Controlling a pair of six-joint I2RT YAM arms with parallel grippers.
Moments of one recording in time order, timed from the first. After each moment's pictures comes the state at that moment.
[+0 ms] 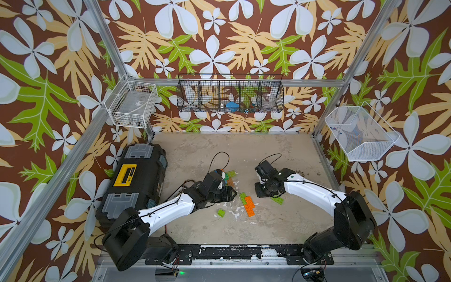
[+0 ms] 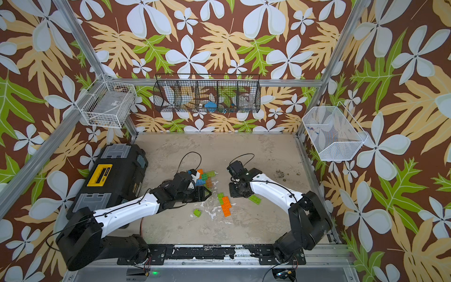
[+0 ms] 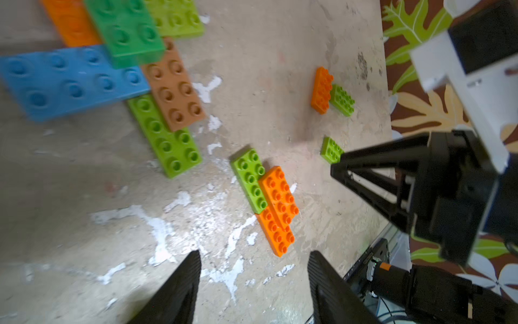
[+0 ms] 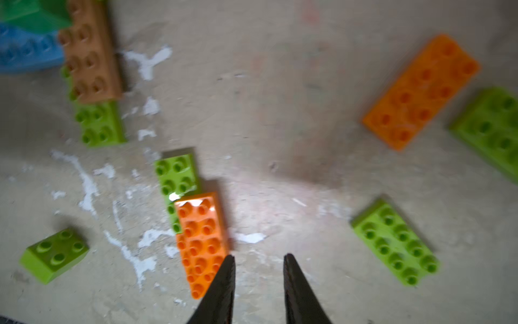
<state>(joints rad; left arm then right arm) -0.76 1.36 0.75 -0.16 0.21 -0.79 0.55 1.52 1.02 -0.78 0.02 0.49</state>
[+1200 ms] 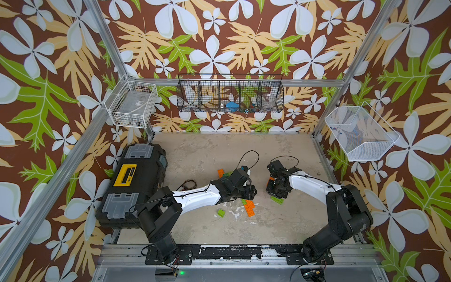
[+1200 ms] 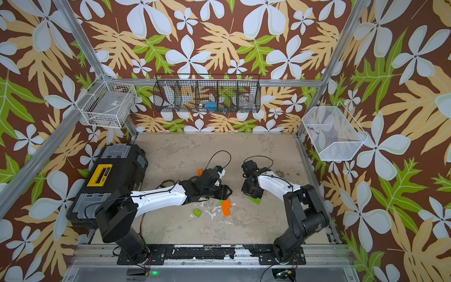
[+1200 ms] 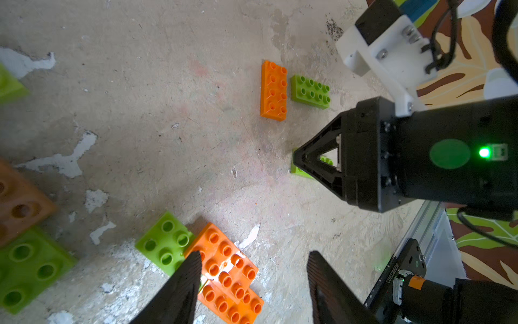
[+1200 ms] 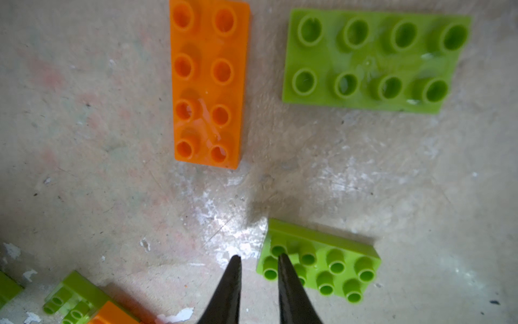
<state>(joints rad) -0.91 1.68 1.03 -0.13 0.11 -0.67 0.39 1.61 0.95 -0.74 0.01 0.79</state>
